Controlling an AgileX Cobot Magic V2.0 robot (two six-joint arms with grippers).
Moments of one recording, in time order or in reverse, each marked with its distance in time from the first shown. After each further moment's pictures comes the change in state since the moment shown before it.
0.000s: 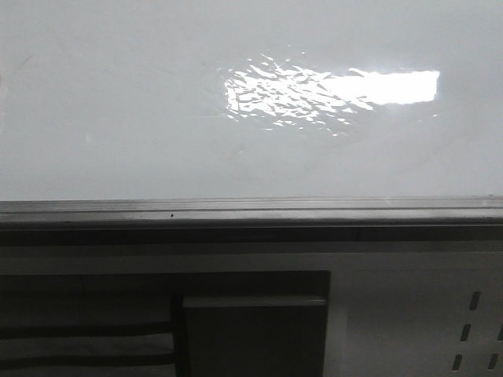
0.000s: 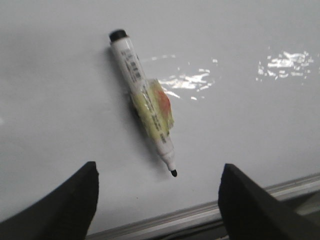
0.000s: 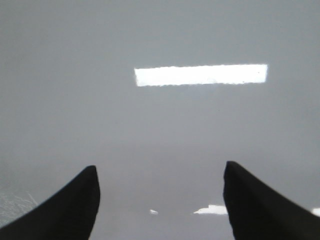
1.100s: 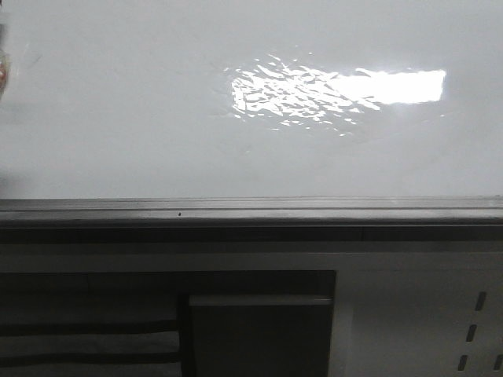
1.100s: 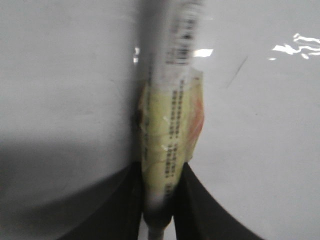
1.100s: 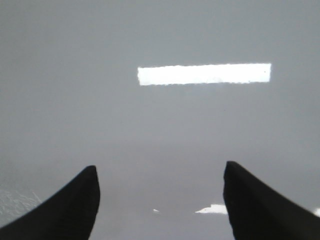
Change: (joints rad) left arm -0.020 0.391 -0.002 -0.124 -0.300 0.000; right arm 0.000 0.000 0.002 0.000 0.000 0.000
